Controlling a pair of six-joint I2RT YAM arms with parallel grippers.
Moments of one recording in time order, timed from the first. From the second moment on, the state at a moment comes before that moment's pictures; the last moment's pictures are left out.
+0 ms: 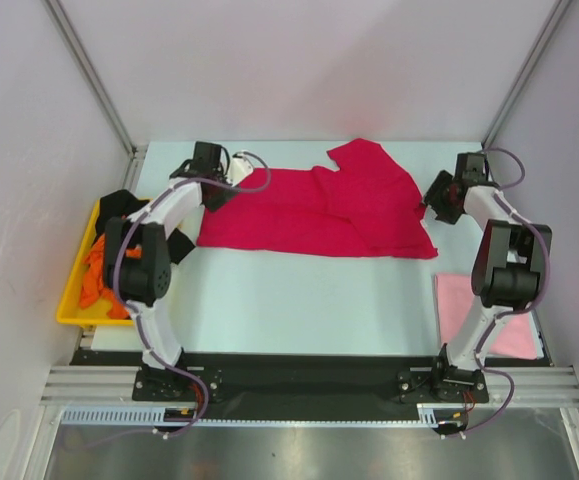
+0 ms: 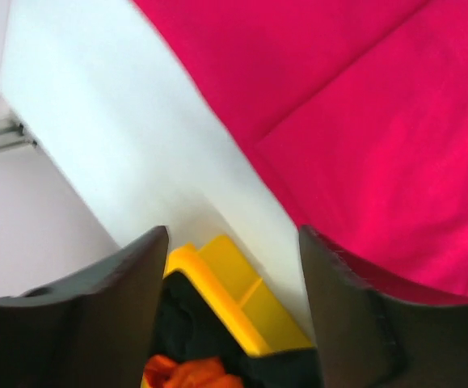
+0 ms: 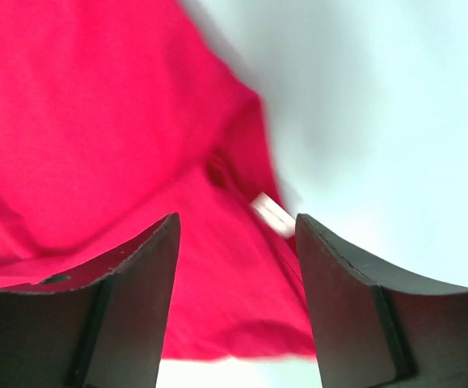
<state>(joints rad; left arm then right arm) -0.19 1.94 1.51 -0.47 -0.16 0.78 -0.14 1.89 1.37 -0.40 -0.11 0.48</state>
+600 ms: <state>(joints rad) -0.23 1.79 1.08 -0.37 -0.09 0.98 -0.16 1.72 1.08 -0.48 -0.05 0.48</state>
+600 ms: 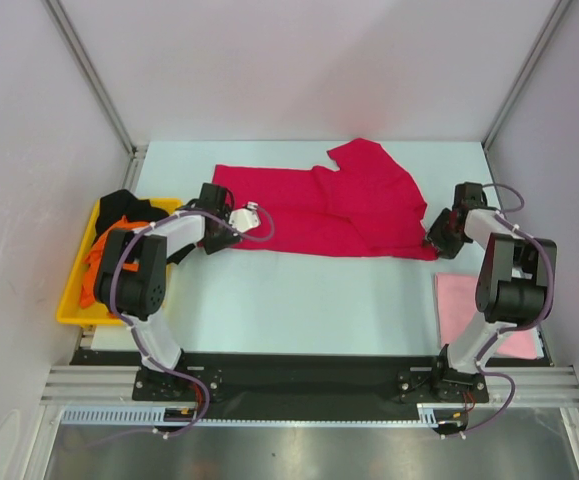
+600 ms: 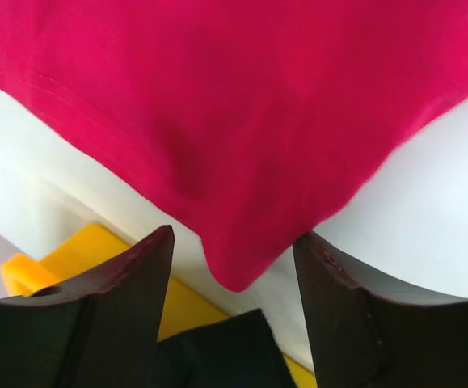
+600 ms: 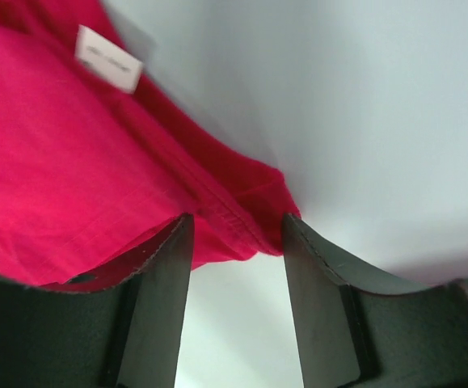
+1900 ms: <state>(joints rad) -0.17 1.72 1.53 -0.84 0.13 0.74 -0.18 1.61 1.35 -0.57 -0.04 0.40</state>
